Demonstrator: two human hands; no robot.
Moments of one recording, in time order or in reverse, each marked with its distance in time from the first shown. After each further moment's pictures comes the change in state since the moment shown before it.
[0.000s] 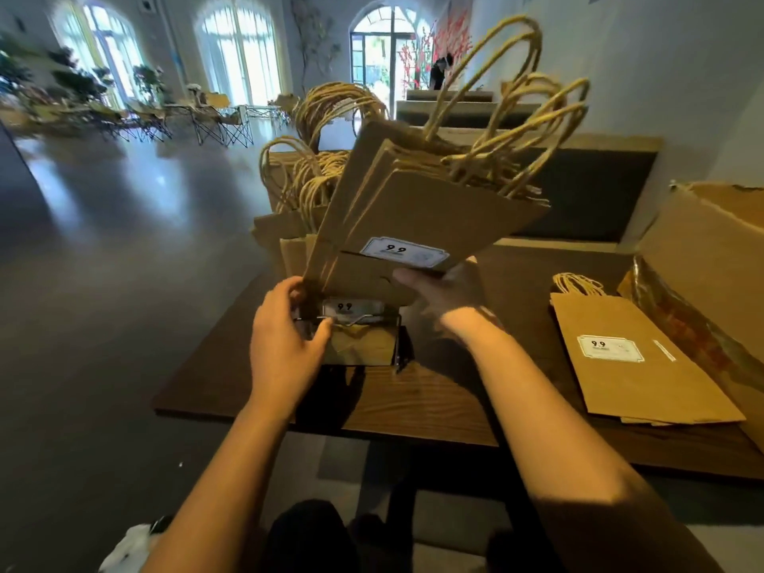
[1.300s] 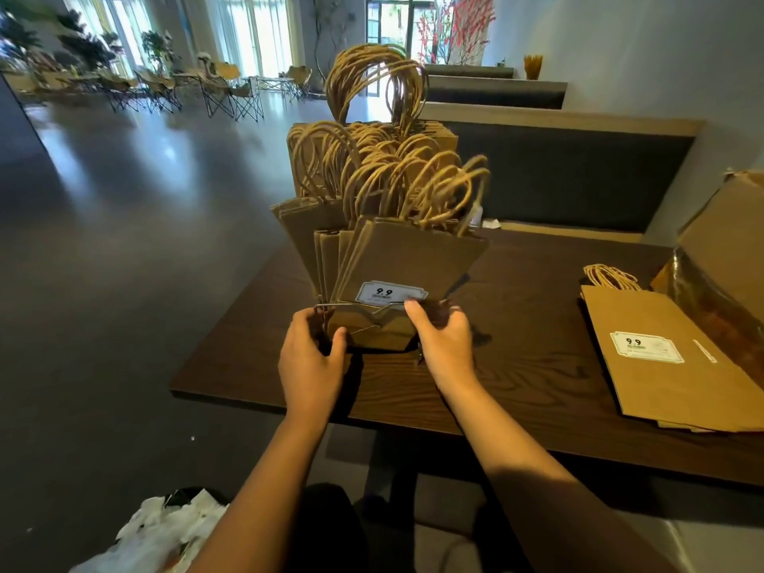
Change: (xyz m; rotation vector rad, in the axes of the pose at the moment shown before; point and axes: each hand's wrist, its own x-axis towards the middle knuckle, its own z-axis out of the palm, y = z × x) left_hand -0.030 -0.055 0.039 -0.076 0.090 -0.196; right_hand -0.012 0.086 0.075 0.232 0.197 -0.056
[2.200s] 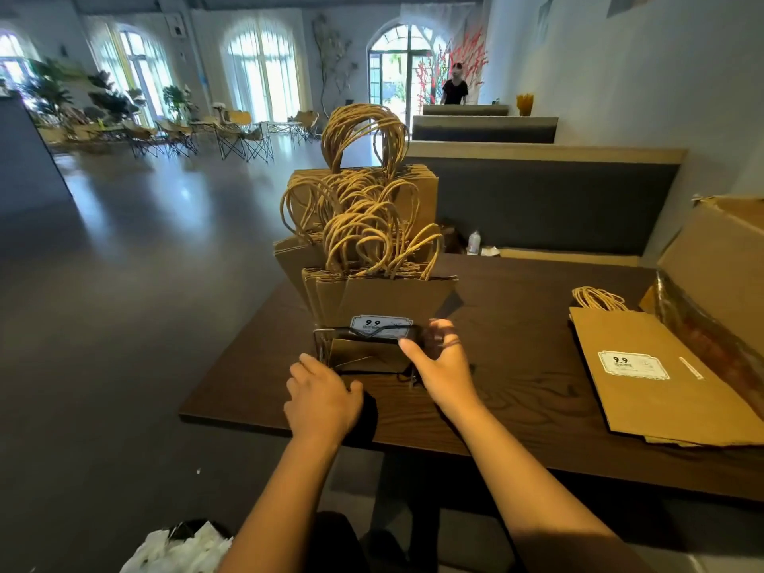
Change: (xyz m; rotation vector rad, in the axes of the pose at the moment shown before) left_hand -0.012 0.035 -0.002 0.567 -0.365 -0.329; right_hand 0.003 0.006 -0.015 -0.060 -0.099 -0.089
